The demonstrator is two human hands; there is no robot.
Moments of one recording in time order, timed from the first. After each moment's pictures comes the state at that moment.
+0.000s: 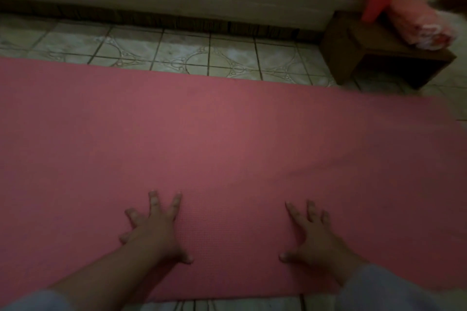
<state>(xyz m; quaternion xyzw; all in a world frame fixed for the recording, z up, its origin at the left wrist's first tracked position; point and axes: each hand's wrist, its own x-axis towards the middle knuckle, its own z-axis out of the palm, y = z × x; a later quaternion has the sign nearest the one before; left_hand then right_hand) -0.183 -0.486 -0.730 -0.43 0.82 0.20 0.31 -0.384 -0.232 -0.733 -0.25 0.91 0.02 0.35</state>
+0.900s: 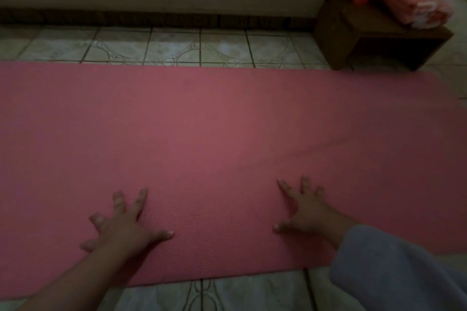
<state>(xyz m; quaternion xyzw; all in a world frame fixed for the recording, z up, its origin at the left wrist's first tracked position) -0.149 -0.537 -0.744 -0.52 0.79 0.23 0.22 -0.412 -0.269 -0.740 -0.24 0.90 0.00 0.37</state>
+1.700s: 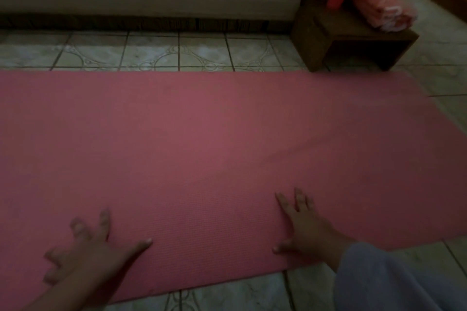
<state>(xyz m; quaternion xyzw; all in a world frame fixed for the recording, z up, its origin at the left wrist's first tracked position) -0.136 -0.518 -0.743 -0.60 0.75 0.20 0.20 -0.406 -0.219 -0.740 -0.28 0.90 0.04 0.33</state>
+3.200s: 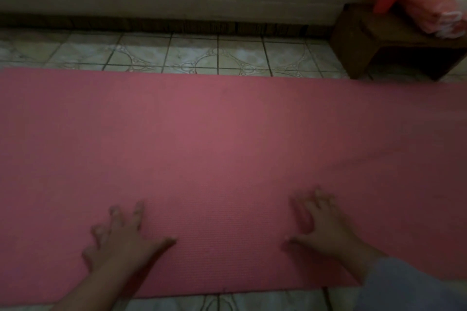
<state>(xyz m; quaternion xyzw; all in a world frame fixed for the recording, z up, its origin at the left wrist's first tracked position) -0.112 -0.536 -0.745 -0.57 0.78 0.18 0.18 -0.386 -0.265 -0.733 -0.29 0.91 0.00 0.30</state>
